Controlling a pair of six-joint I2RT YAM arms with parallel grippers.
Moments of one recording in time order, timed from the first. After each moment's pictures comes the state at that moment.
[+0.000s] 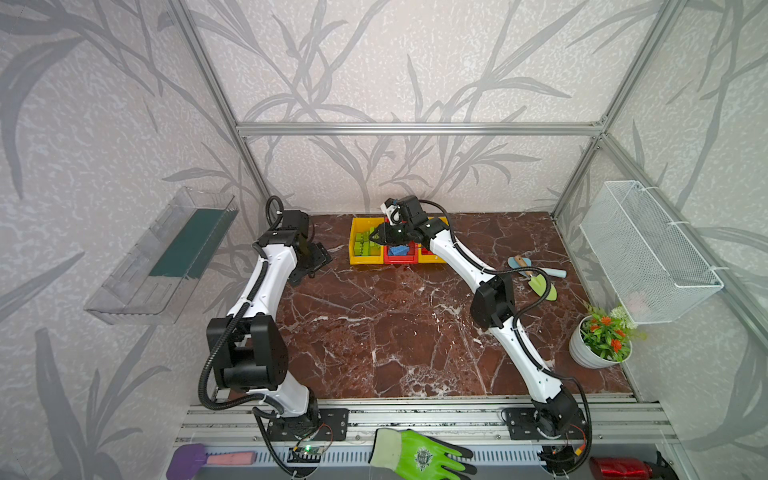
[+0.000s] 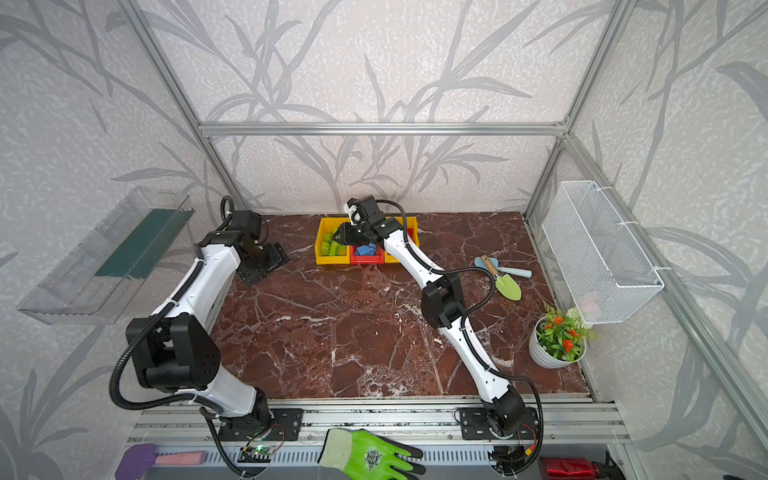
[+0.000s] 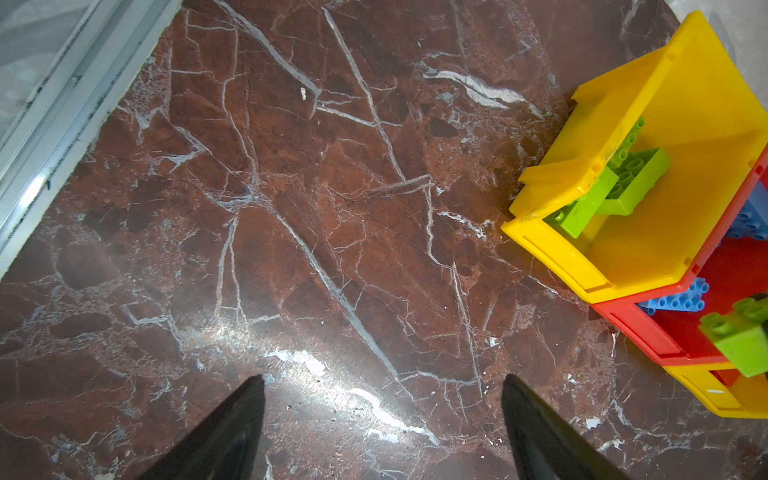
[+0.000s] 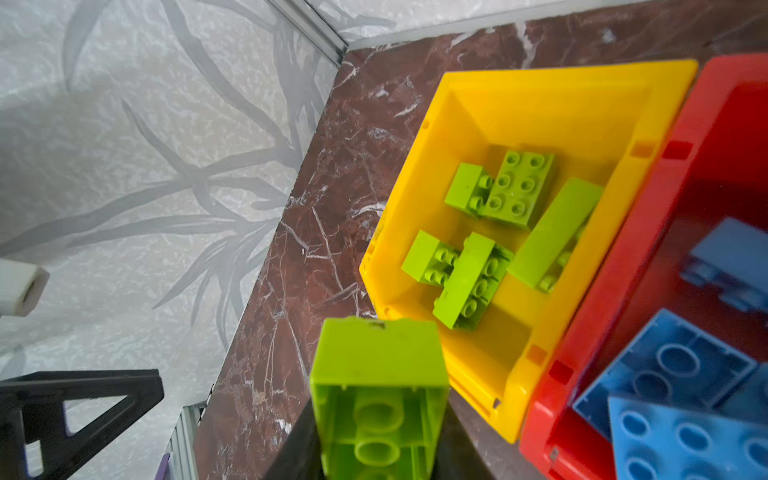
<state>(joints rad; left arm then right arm) 0.07 1.60 1.42 -0.99 -0.03 -0.60 0.61 2.71 2.71 -0.62 -0.49 0.54</state>
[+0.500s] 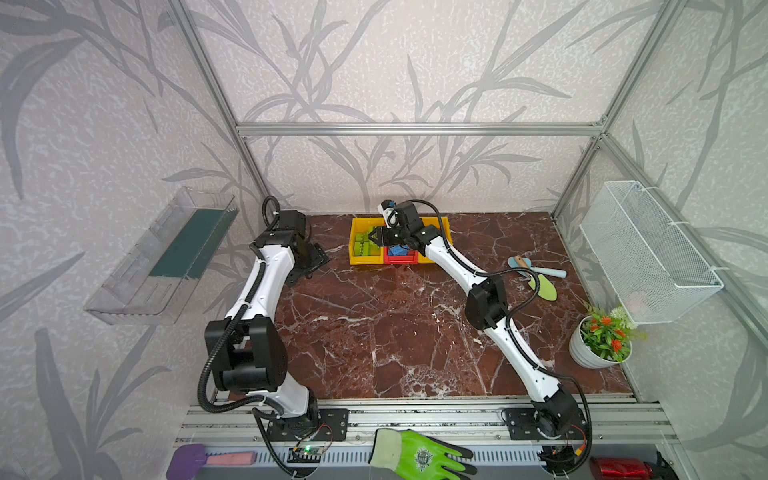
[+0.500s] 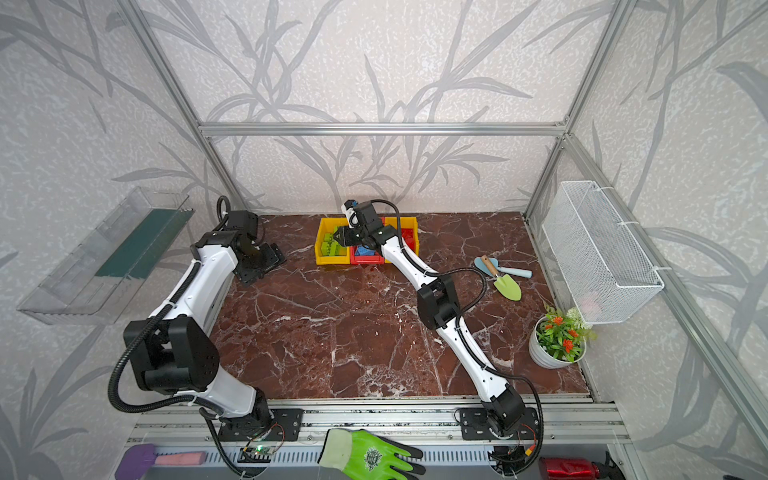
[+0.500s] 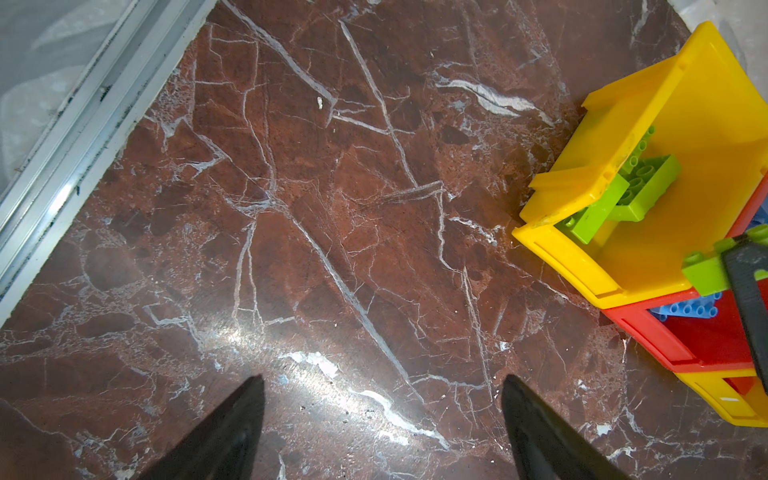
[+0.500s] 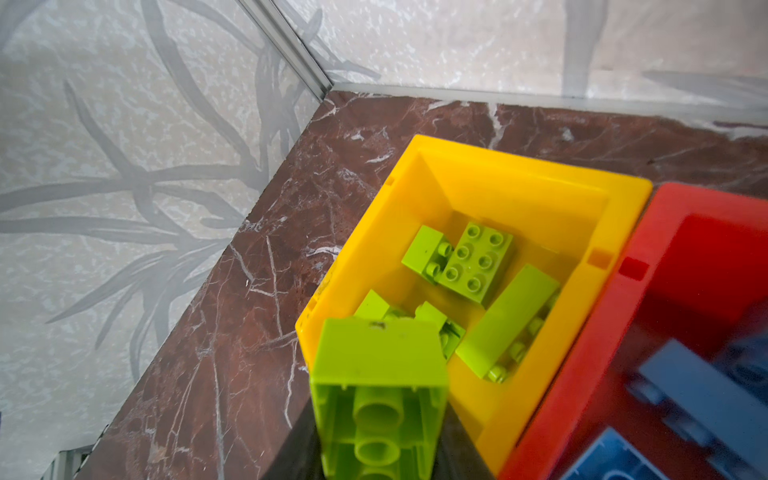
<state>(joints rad) 0.09 1.59 1.42 -0.99 -0.05 -0.58 0.62 2.81 2.77 -0.48 -0.39 0.39</state>
